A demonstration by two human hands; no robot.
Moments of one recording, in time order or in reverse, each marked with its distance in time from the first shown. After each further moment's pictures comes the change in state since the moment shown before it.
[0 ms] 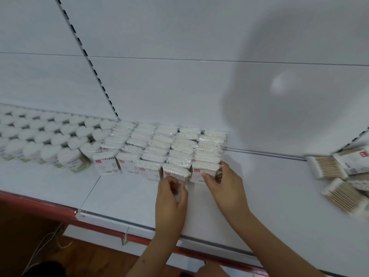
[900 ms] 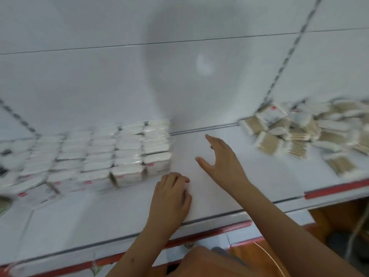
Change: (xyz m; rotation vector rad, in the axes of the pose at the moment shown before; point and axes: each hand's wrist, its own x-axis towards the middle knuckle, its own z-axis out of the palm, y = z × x) left_hand -0.017 0.003 0.038 0.344 -0.484 0.741; right_hand -0.029 0.022 -0.082 -0.344 0.118 0.061
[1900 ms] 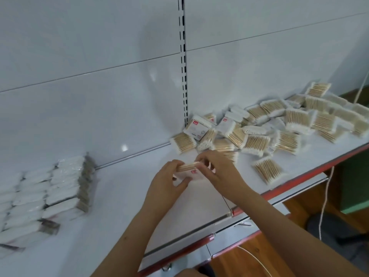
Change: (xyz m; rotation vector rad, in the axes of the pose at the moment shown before) left_hand 0.142 0.159 0.087 -0.404 -0.202 0.002; right_hand -0.008 0.171 -0.140 0.178 0.149 -0.188
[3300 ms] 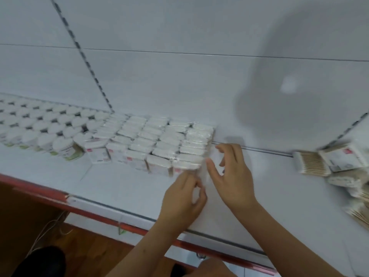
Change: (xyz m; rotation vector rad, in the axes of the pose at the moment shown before) left_hand -0.158 -0.080 -0.120 0.398 0.570 -0.110; right_hand 0.039 -0.163 0.190 0.036 -0.080 -0.240
